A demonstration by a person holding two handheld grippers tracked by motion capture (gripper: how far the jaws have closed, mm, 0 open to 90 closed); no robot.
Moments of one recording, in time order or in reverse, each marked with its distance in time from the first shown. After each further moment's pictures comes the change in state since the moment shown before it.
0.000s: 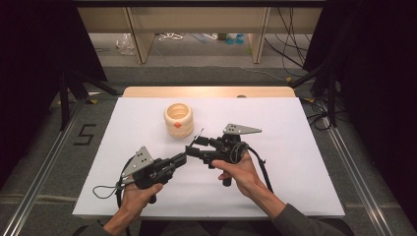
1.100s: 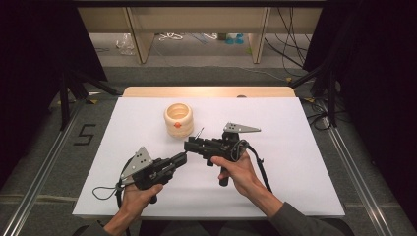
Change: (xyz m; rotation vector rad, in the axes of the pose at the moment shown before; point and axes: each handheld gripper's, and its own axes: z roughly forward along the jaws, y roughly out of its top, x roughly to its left) left arm -0.003 0.002 -0.001 -0.023 -0.004 0.006; right arm -0.002 0.001 0.004 -0.041 0.060 0.059
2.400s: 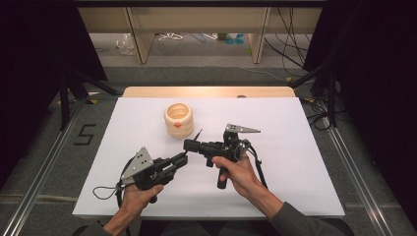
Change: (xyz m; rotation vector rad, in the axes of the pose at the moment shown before) left arm -0.001 0.000 0.001 0.000 -0.011 0.012; right arm 0.003 -0.002 0.000 -0.037 0.100 0.090
